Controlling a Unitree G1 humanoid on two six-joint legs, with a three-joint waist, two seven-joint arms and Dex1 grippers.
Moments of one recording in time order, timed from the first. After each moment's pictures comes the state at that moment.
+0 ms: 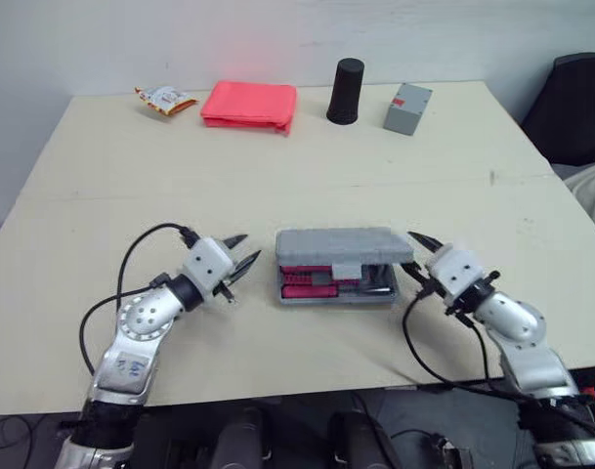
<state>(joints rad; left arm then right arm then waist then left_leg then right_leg) -0.11 0.52 0.09 -0.41 -0.23 0.28 -0.51 -0.08 -0.69 -0.06 -0.14 0.17 -0.16 0.60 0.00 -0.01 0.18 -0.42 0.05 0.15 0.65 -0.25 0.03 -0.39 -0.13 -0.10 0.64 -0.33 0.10</state>
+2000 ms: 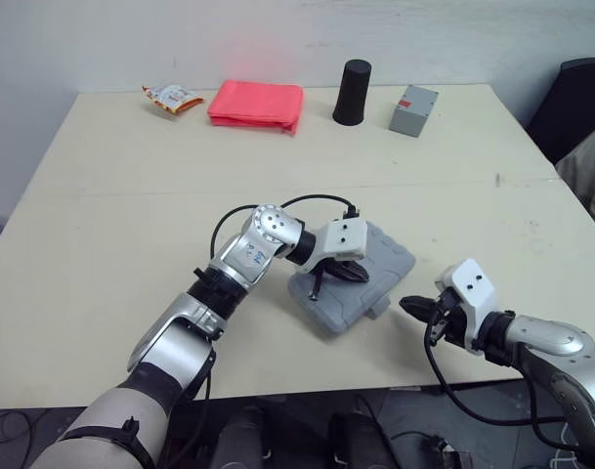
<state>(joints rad) -0.98 0.23 -0.51 0.48 0.06 0.11 -1.11 -0.03 -0.75 -0.11 -0.59 0.51 0.89 0.60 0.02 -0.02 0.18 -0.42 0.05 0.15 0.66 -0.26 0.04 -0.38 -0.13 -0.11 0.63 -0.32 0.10</state>
